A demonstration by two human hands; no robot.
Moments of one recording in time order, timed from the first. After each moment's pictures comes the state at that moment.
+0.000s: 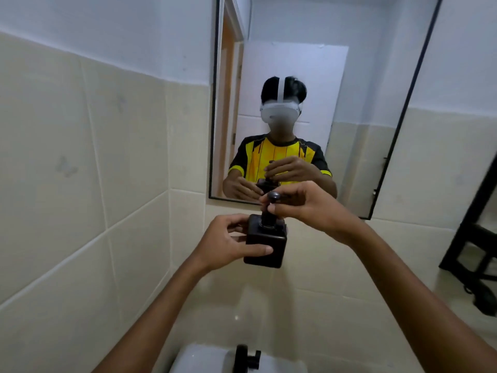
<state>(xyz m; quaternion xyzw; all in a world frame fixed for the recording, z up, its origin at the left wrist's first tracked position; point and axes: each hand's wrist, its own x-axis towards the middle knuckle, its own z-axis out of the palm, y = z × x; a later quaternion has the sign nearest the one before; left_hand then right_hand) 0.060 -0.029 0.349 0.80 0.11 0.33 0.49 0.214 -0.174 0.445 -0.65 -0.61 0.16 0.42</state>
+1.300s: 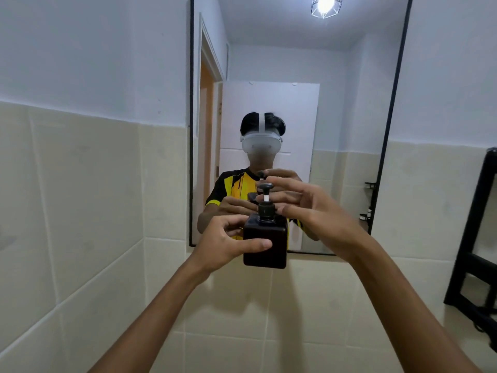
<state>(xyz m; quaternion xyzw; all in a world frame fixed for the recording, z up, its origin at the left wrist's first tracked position) 0.116 0.011 0.411 0.78 0.02 0.35 0.53 0.244 -0.160 0.484 -0.59 -0.58 0.14 0.55</state>
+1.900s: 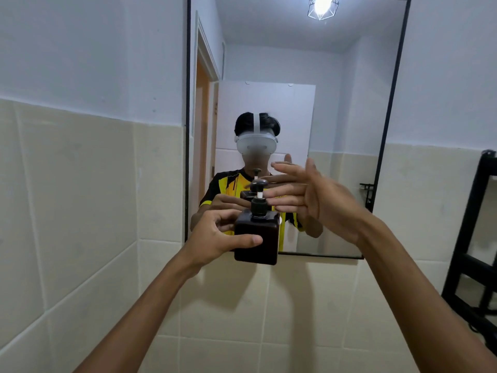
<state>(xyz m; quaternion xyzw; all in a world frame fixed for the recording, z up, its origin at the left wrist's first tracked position) 0.114 0.028 0.420 0.76 0.00 0.33 0.56 0.266 -0.156 0.505 -0.54 -0.54 0.24 0.60</state>
